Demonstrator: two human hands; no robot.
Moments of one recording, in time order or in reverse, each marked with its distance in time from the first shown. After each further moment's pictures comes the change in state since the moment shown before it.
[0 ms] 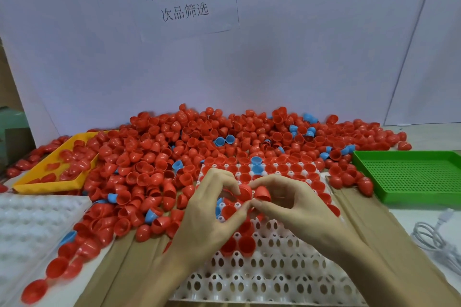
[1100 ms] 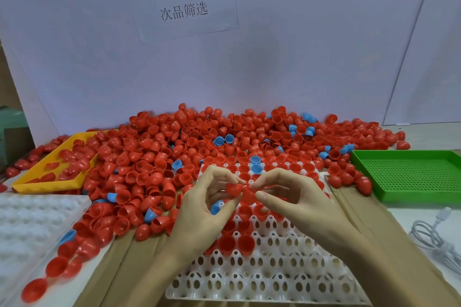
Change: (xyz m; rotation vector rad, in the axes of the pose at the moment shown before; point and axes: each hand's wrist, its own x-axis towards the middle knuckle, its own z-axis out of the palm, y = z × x) left_hand 0.004 0.003 -0.006 -0.355 -0.055 -0.308; right_hand 0.000 0.000 -0.009 -0.043 0.018 -0.094
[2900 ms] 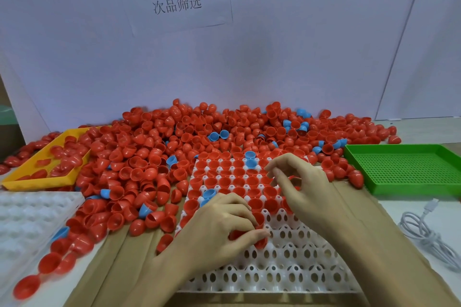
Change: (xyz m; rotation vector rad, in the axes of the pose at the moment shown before) left_hand -0.014 -0.003 0.015 0.672 -0.392 0.239; right_hand 0.001 0.005 -0.011 -0.489 0.312 -0.159
